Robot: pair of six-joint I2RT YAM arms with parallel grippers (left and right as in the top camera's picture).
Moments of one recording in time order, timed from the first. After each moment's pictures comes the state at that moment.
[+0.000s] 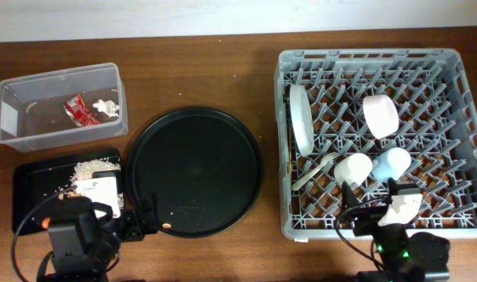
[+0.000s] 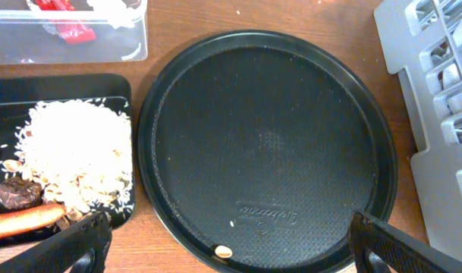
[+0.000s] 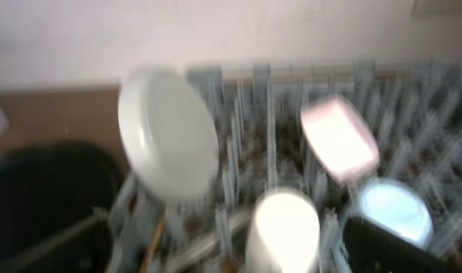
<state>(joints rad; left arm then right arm) 0.07 0.58 0.84 -1.01 0.15 -0.09 0.01 0.08 0.39 -0.55 -0.09 0.08</state>
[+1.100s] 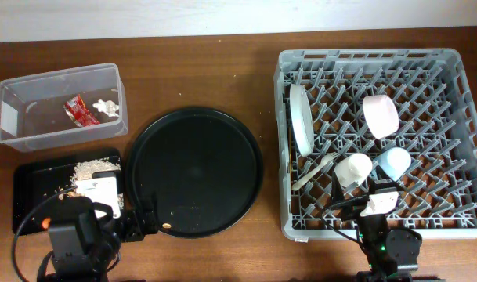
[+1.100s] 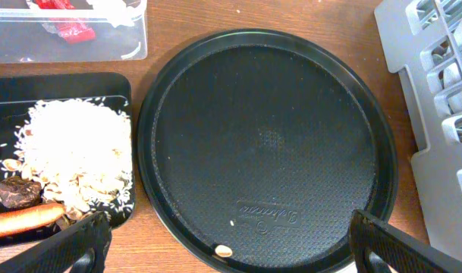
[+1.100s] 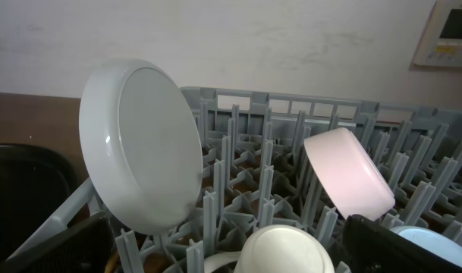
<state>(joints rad) 0.07 0.58 0.83 -1.01 0.15 -0.09 0.01 0.01 0.01 -0.07 -0.09 -0.04</state>
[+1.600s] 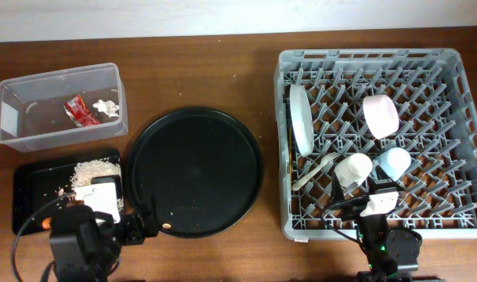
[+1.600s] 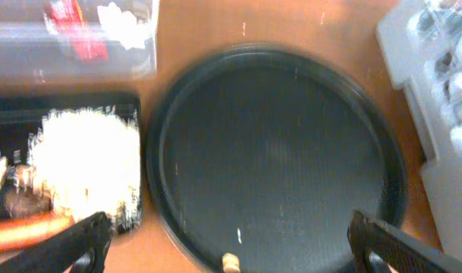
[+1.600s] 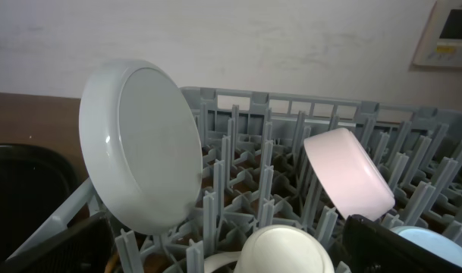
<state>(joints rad) 0.06 0.50 0.78 -0.96 0.13 -0.09 0.01 0.01 0.01 -0.07 -0.09 -0.04</state>
